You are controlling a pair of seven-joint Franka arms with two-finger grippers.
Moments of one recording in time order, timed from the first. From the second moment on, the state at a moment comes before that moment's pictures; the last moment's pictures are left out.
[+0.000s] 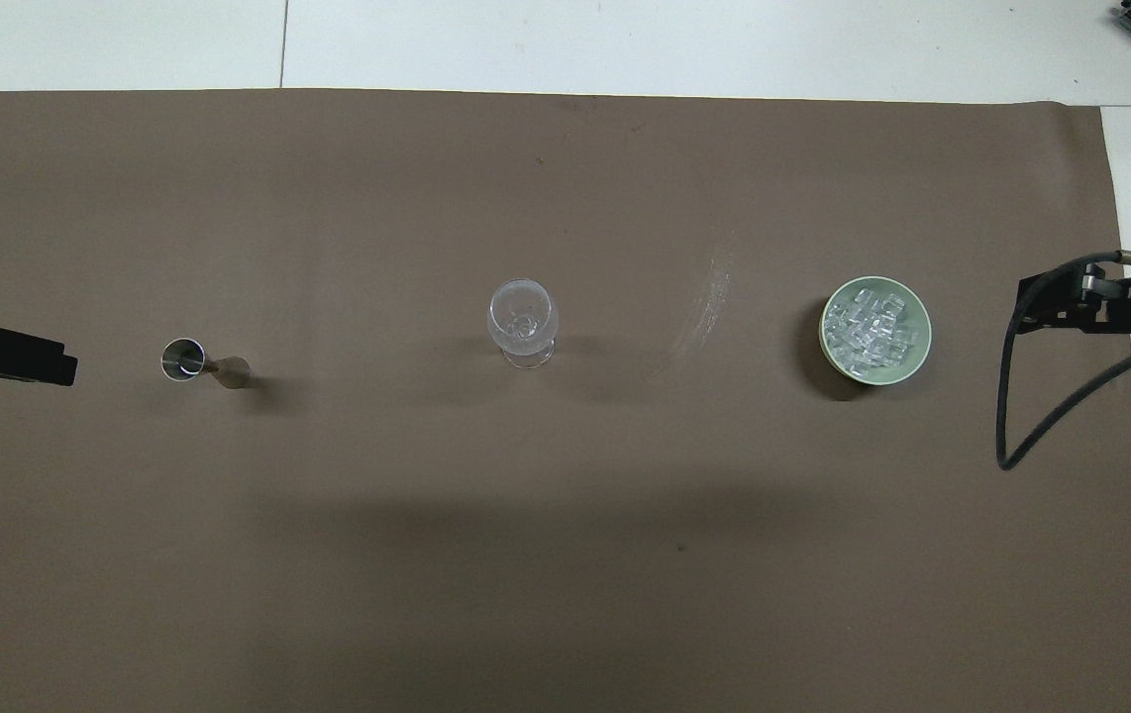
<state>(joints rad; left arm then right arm) 0.04 -0.09 -0.09 -1.62 -0.05 1.50 0.10 -0.10 -0.03 0.12 -1.58 -0.06 1.55 0.28</state>
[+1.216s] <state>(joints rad) 0.06 -0.09 -0.09 -1.62 -0.06 1.43 0.03 -0.10 -0.03 0.12 -1.58 -0.06 1.55 0.28</state>
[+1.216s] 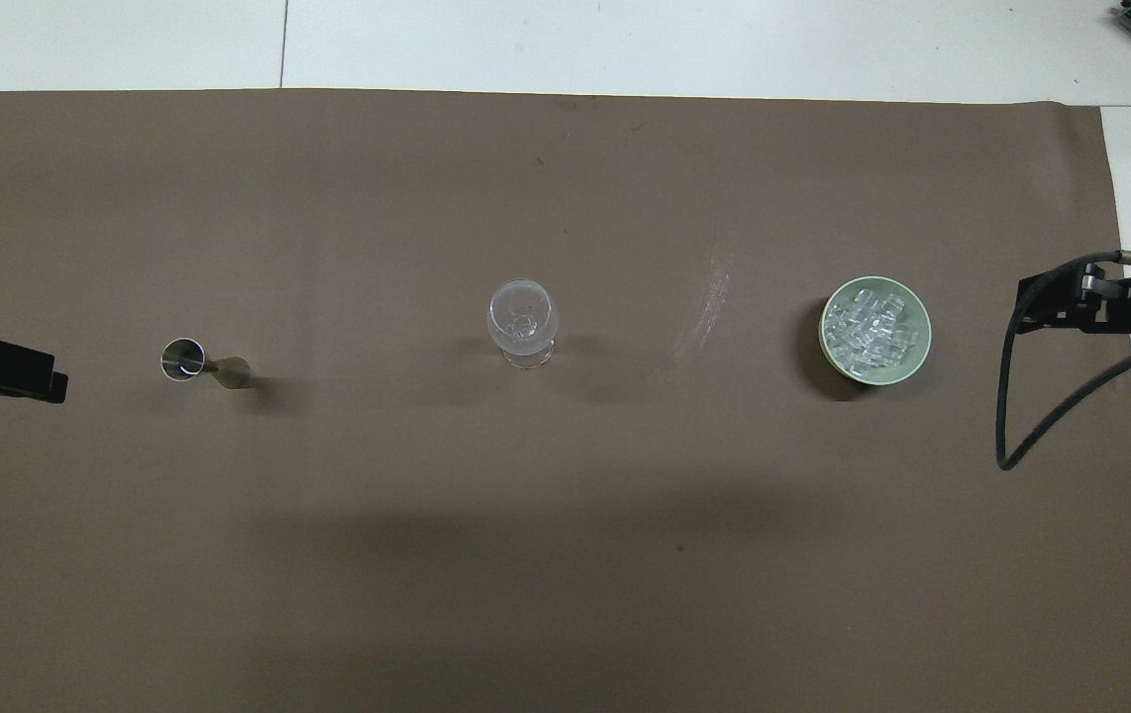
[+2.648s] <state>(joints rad) 0.18 0.00 -0.09 -1.69 -0.24 1.43 -0.44 -0.10 -0.03 0.12 -1.58 -0.06 1.55 0.28</state>
